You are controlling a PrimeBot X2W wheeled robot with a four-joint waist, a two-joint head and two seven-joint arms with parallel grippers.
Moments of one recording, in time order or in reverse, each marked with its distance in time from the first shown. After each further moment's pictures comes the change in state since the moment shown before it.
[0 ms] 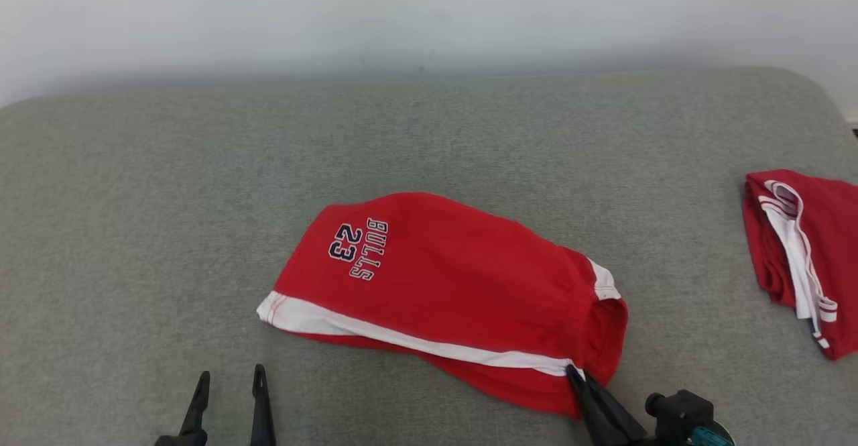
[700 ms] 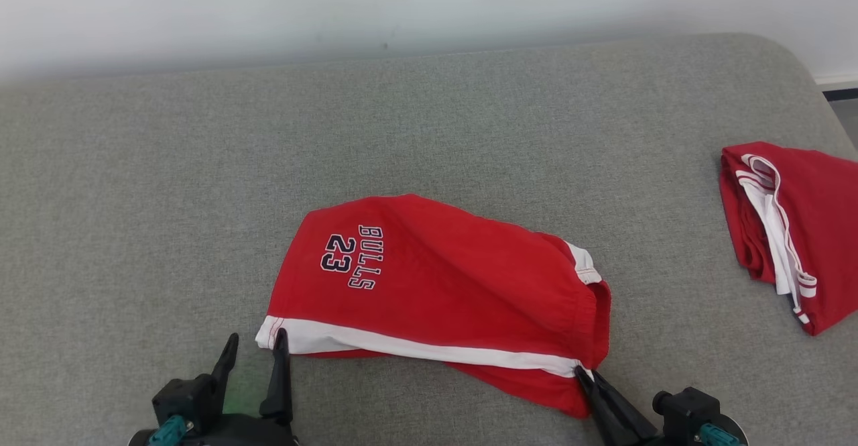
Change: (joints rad) left arm -0.202 -0.001 -0.002 0.235 -0.116 -0.149 0.000; right arm 0.000 -0.077 0.032 -0.008 0.007 0.000 0.000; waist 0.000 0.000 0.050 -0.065
